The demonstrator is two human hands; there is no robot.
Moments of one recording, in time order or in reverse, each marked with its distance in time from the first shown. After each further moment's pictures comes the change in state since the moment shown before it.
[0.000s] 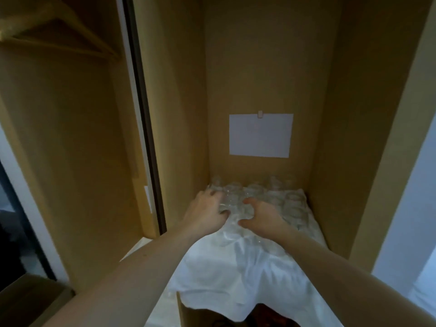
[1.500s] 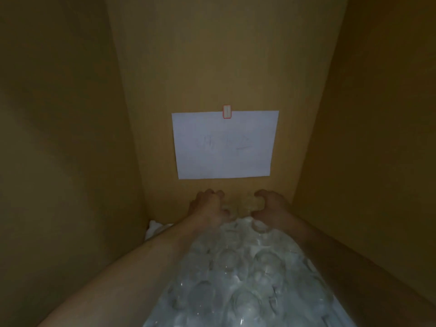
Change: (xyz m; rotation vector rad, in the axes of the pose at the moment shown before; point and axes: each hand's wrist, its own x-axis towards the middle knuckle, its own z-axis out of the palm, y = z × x) left_hand 0.385 -0.037 0.153 -0.109 -0.355 0.102; right_hand 0.305 0.180 -0.044 -0.096 0.160 0.423
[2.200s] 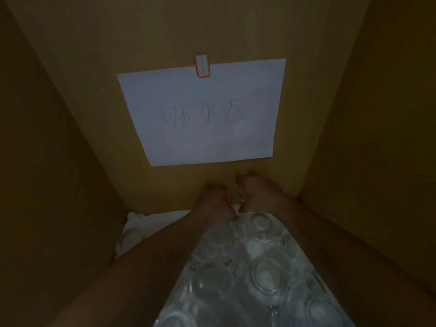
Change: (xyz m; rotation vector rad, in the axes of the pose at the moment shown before) left_hand 0.096 0.009 0.083 0.016 -0.293 -0.093; right_hand 0.081 0.010 0.022 -0.255 -0.313 -0.223
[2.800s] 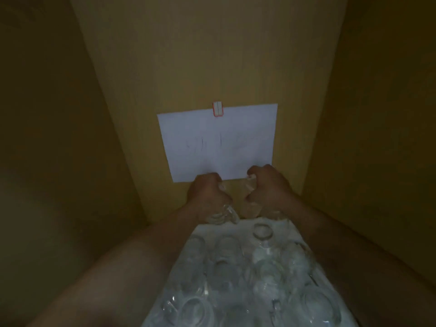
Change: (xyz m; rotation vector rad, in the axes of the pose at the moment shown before) left_hand -0.080 0.008 -0.083 -0.166 0.489 -0.008; right_hand -0.052 -0.035 -0.063 0.106 0.309 0.085
